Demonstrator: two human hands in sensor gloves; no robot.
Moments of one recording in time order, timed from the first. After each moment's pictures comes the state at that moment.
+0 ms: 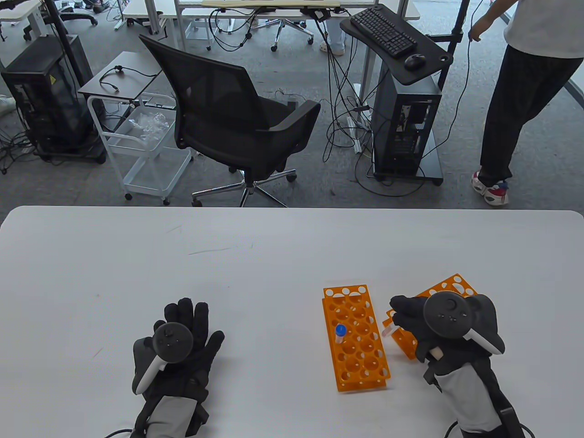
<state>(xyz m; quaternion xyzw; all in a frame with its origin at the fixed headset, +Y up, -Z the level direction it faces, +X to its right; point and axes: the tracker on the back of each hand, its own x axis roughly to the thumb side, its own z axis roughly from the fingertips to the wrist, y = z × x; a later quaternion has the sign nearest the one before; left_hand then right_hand) -0.242 -0.754 -0.337 -0.10 0.00 0.29 0.95 0.243 -0.610 -0.355 0.16 -0.06 0.97 0.17</state>
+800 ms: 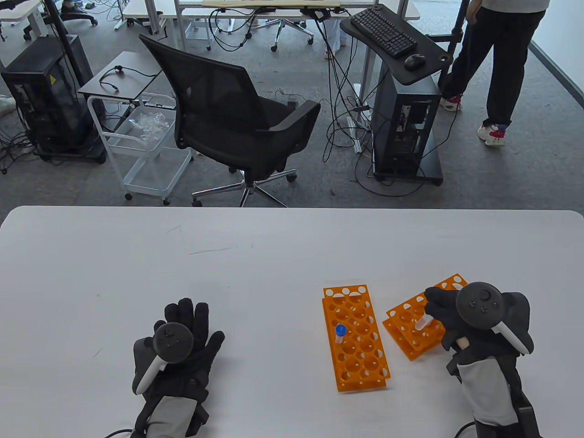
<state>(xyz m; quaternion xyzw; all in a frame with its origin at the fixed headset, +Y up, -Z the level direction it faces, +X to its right) -0.242 -0.754 -0.337 -0.10 0.00 0.29 0.95 0.293 -0.613 -0.365 0.06 -0.08 0.98 0.16</state>
